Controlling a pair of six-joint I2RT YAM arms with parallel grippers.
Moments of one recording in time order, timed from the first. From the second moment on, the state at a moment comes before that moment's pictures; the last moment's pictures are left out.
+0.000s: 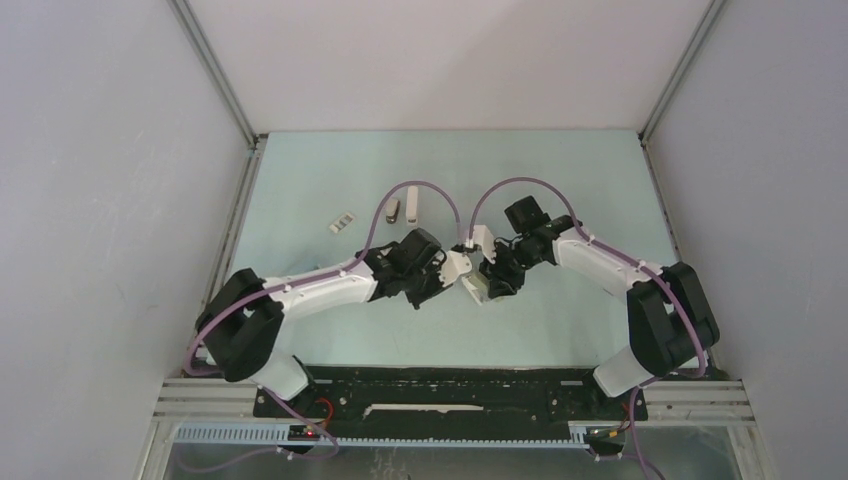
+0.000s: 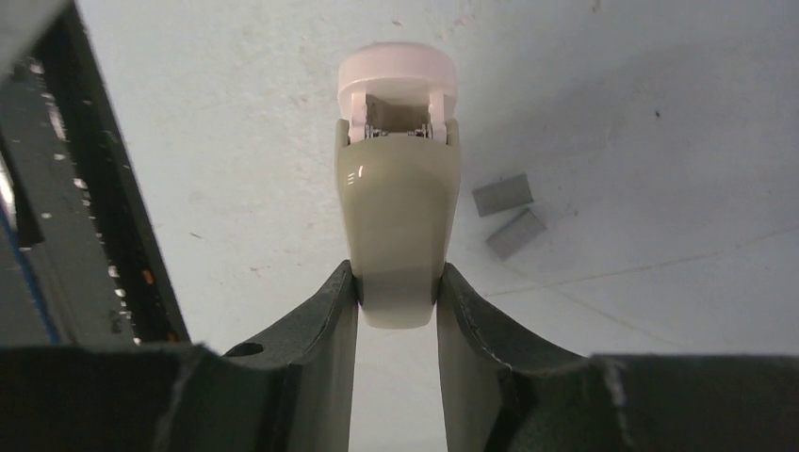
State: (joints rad) left arm -0.86 1.54 0.94 -0.40 0.14 0.33; right arm 0.49 1.54 0.99 -0.66 -0.55 -0.73
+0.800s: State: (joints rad) left arm -0.90 0.71 0.35 0.24 -0.11 -0.07; right arm 0.25 1.48 1.10 -0.69 -0.82 -0.58
